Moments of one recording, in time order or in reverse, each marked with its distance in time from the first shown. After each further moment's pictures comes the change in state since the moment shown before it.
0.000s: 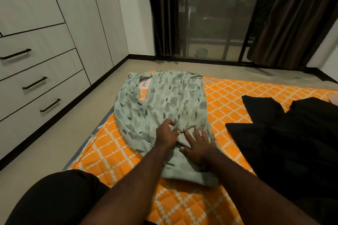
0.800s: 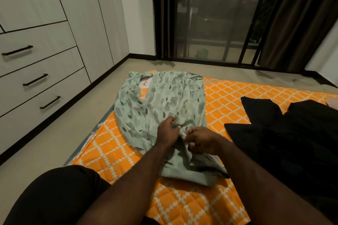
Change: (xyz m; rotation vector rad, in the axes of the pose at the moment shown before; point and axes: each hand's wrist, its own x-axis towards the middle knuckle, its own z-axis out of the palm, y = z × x) left_hand -0.005 0.009 -0.001 0.006 -0.026 0.070; right_hand -0.025 -0.013 -0.063 1.166 -0.210 0.169
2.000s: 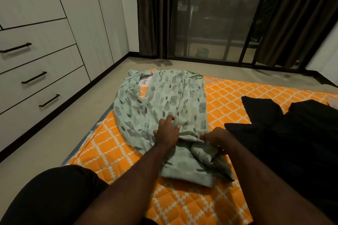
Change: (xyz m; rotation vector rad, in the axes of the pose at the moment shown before) left_hand 0.000 0.000 0.006 0.236 0.022 -0.046; right_hand 0.010 0.009 -0.042 -0.674 0.397 0.177
